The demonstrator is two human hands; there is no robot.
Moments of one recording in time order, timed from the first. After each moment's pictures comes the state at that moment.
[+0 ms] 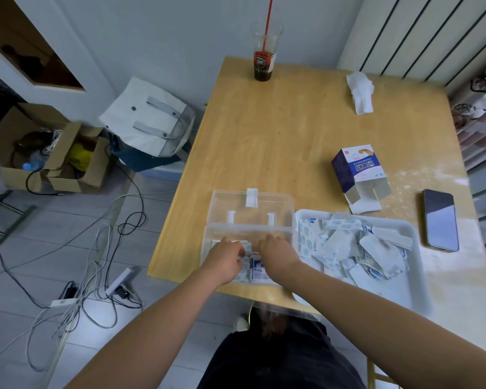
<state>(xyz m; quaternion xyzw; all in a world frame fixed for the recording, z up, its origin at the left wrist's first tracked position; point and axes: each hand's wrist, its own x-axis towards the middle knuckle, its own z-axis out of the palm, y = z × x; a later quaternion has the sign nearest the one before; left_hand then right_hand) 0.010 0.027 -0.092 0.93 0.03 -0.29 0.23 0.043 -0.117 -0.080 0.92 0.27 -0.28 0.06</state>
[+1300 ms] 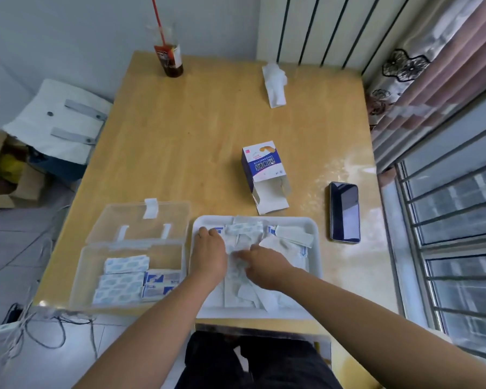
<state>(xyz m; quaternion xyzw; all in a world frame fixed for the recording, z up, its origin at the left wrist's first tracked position) 0.072 -0.183 -0.094 0.95 0.15 -0.22 0.16 0.079 -0.320 -0.089 0.89 0.20 -0.39 -0.15</state>
